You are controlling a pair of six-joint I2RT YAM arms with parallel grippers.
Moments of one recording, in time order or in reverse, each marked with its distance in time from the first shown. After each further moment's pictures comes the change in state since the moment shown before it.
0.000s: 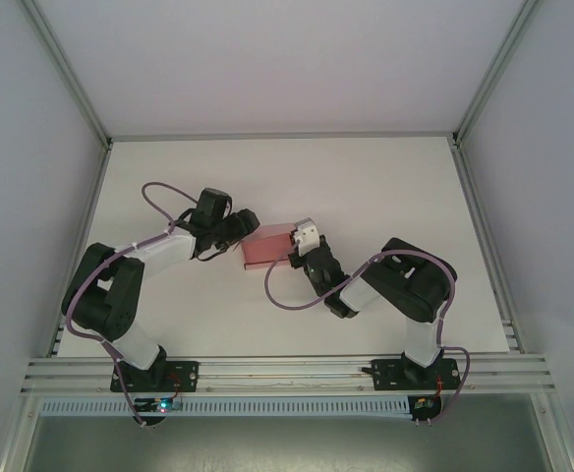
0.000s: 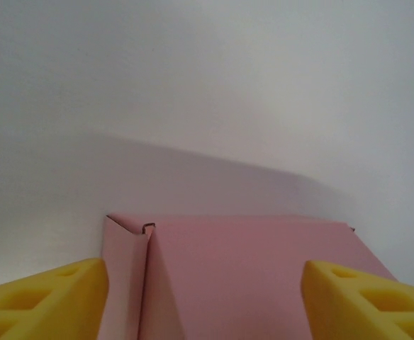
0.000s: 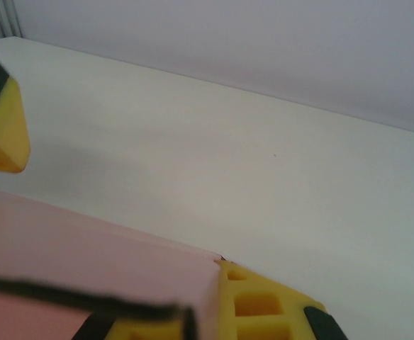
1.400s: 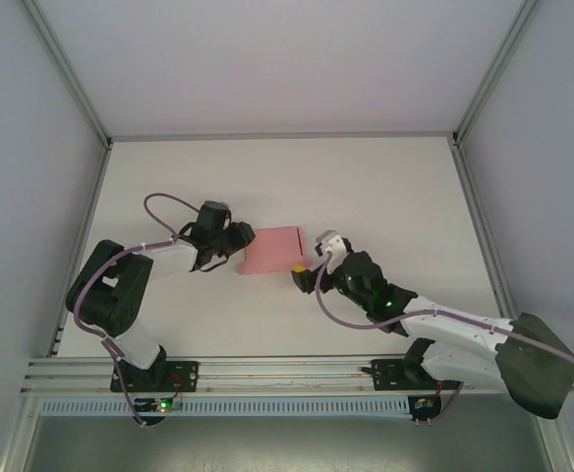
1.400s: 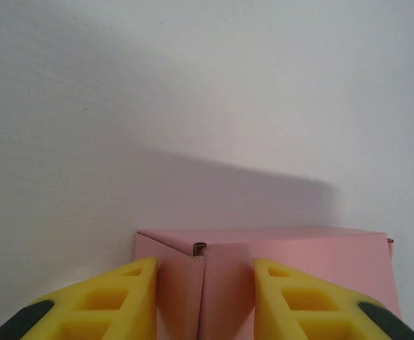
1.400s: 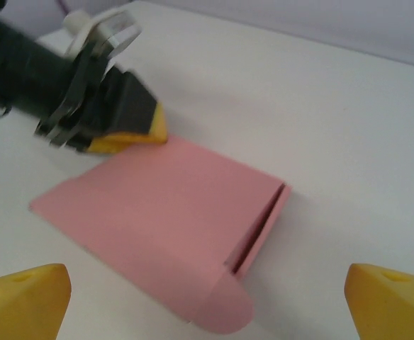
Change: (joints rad) left arm -0.013 0.035 -0.124 0.217 0.000 0.027; right arm -0.031 -0.823 -0.142 -0.838 -0.338 0.114
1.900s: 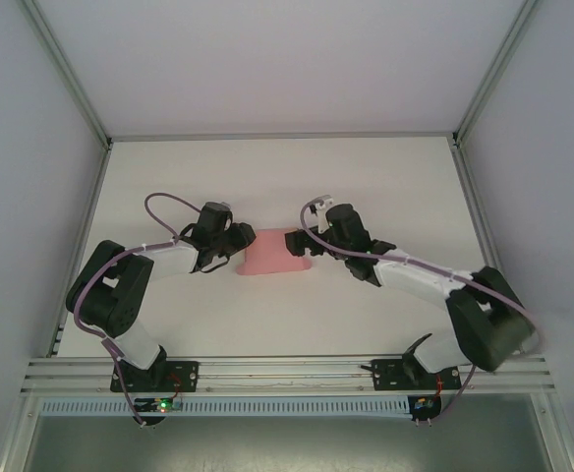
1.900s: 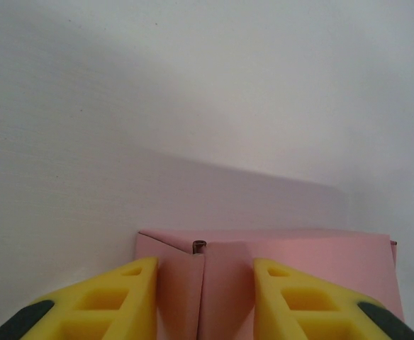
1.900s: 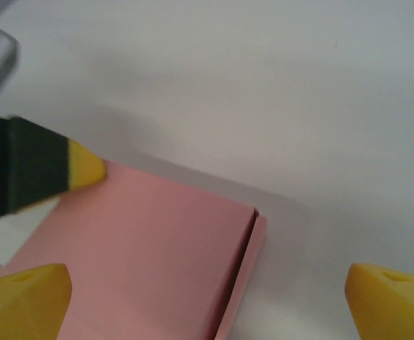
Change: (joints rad) left arm -0.010 -0.002 -0.008 0.013 -0.017 0.013; right arm -0.187 0.390 0.354 -0.209 -0.200 0.176
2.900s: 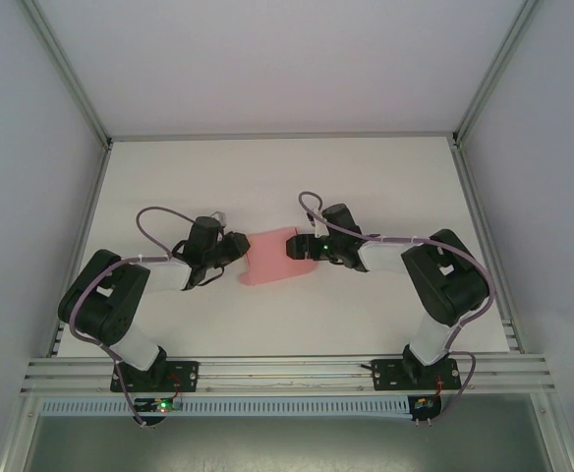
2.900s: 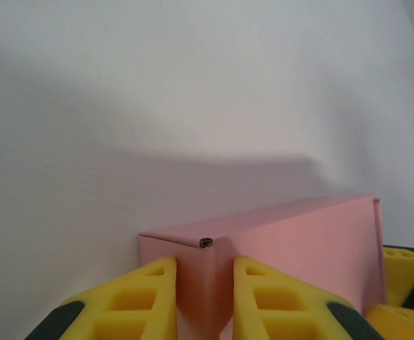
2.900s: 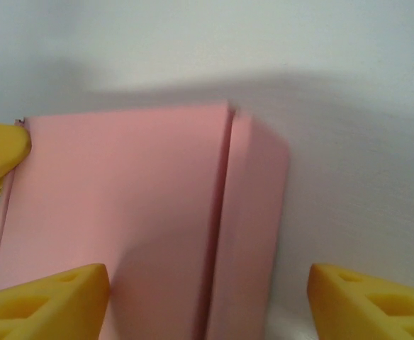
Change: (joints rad) left arm 0.013 -0.063 -0.201 0.257 0.047 -0.014; right arm -0.106 0.275 0.037 0.067 -0.327 0.196
